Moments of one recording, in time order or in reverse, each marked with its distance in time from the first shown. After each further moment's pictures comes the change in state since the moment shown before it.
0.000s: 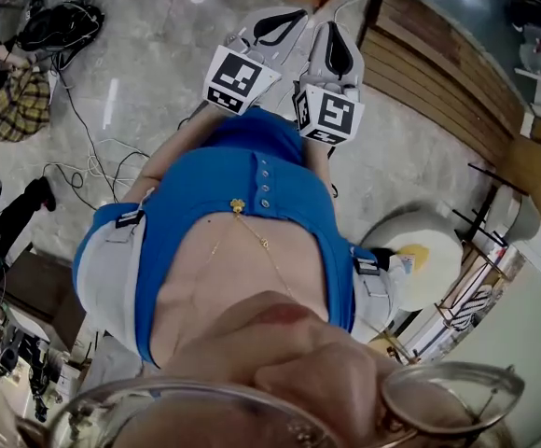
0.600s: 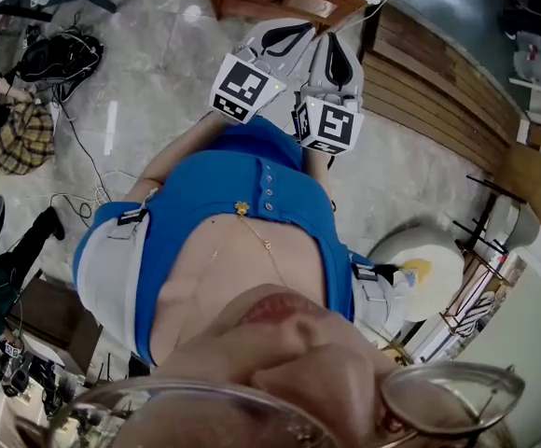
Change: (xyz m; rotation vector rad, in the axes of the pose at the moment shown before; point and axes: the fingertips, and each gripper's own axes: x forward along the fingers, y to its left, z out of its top) left arm 0.064 0.086 0.019 0.006 -0.018 -0.085; right arm 0.109 0.001 0.018 -0.030 -0.032 -0.031
